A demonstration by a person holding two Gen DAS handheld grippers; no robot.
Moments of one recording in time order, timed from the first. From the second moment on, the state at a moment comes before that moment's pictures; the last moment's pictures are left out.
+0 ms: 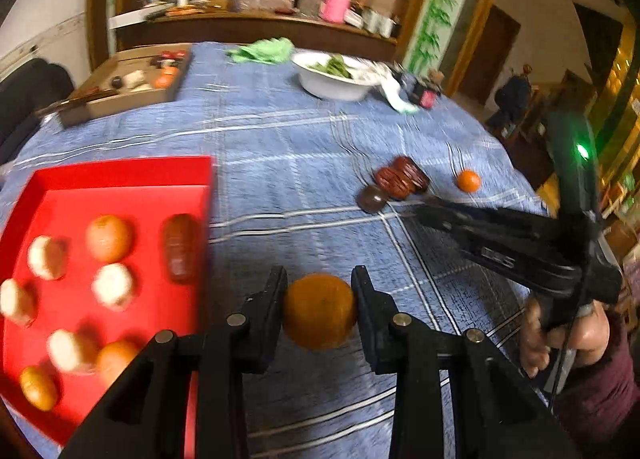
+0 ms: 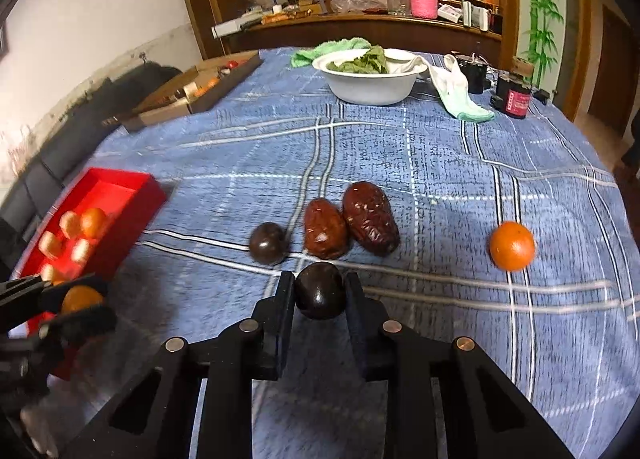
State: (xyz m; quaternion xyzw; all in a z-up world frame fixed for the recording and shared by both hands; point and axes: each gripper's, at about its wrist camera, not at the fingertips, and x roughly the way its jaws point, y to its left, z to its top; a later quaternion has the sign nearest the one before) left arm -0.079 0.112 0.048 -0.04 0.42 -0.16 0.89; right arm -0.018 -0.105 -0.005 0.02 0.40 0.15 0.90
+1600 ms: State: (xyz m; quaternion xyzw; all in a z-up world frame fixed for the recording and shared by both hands) left arm -0.117 0.305 0.068 -0.24 0.36 0.01 0.90; right arm -0.091 0.077 0.026 0.04 0.39 0.30 0.87
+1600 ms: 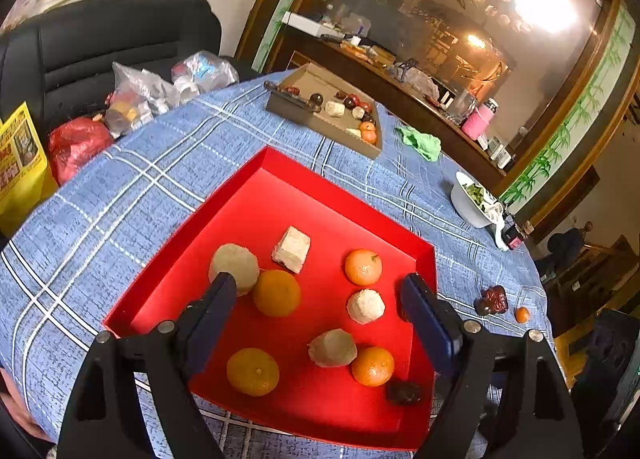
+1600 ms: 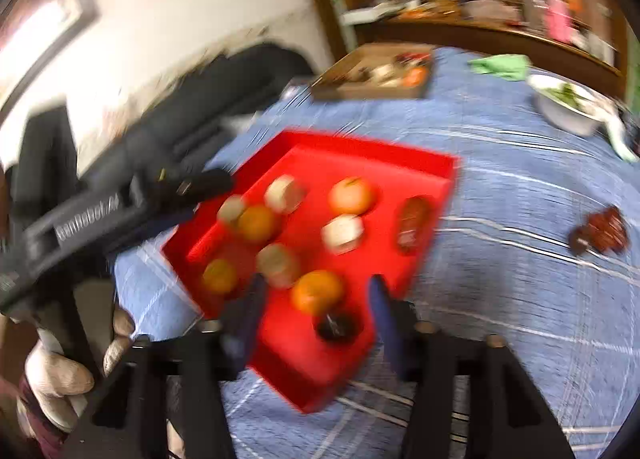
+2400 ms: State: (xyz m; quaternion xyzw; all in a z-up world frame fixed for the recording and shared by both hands) left arm -0.120 0.248 0.076 -0.20 0.36 -0.05 0.91; right arm -0.085 0.026 0.006 0.11 0.40 0.24 0.88
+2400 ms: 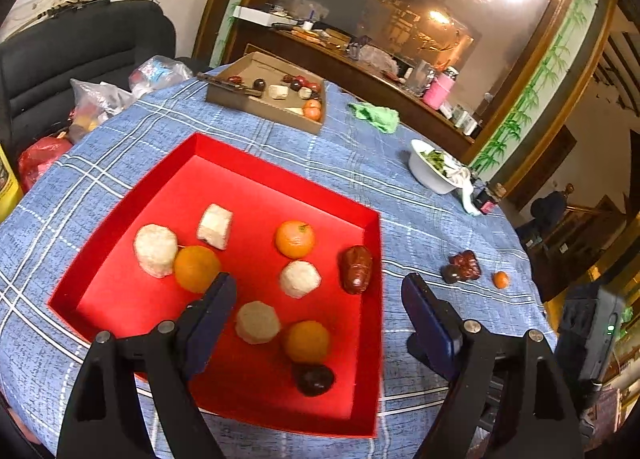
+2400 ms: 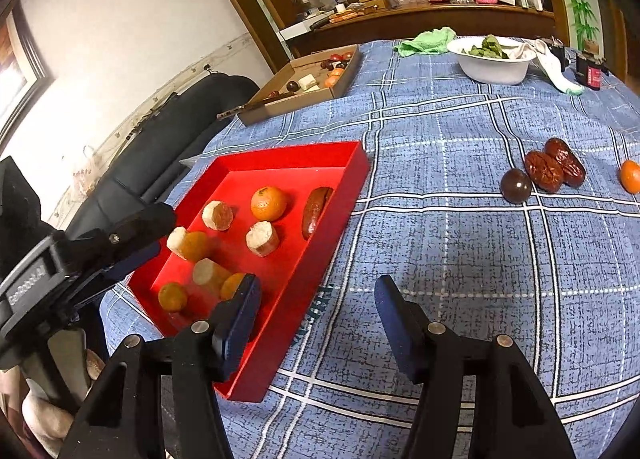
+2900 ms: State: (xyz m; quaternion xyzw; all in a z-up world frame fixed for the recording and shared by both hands) left arm -0.114 0.214 0.082 -0.18 0.38 -0.08 0.90; right arm -0.086 -0.012 0.001 0.14 0.40 0.22 0.88
